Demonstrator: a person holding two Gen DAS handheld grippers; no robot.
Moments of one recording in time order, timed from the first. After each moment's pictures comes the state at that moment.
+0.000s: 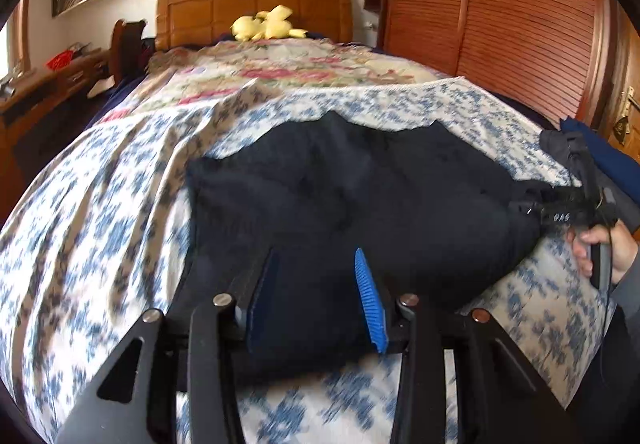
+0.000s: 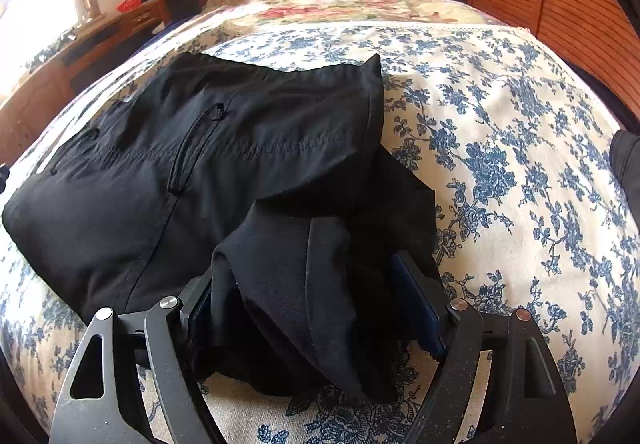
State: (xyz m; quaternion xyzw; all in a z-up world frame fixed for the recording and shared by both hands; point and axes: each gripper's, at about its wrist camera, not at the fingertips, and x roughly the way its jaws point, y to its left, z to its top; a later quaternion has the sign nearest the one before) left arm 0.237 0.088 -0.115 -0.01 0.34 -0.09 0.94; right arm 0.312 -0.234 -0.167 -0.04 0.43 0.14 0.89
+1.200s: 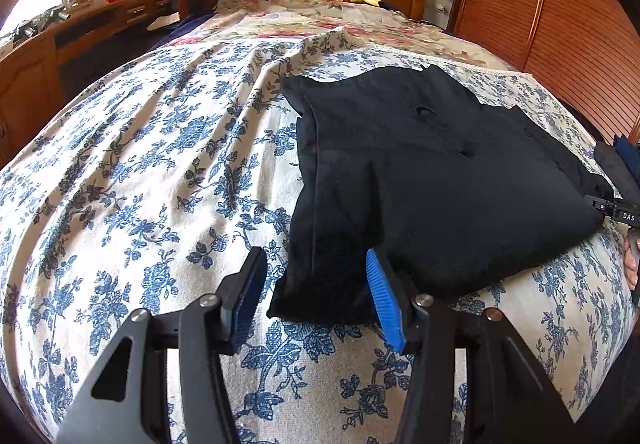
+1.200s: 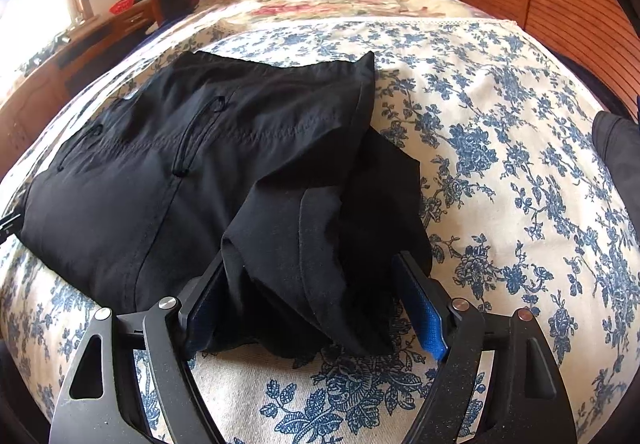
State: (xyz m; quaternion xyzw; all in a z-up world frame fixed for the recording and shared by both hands) left arm 0.216 0.156 -0.168 -0.06 0.40 0.00 0.92; right arm 0.290 -0.241 -0.161 -0.03 0.43 0.13 0.89
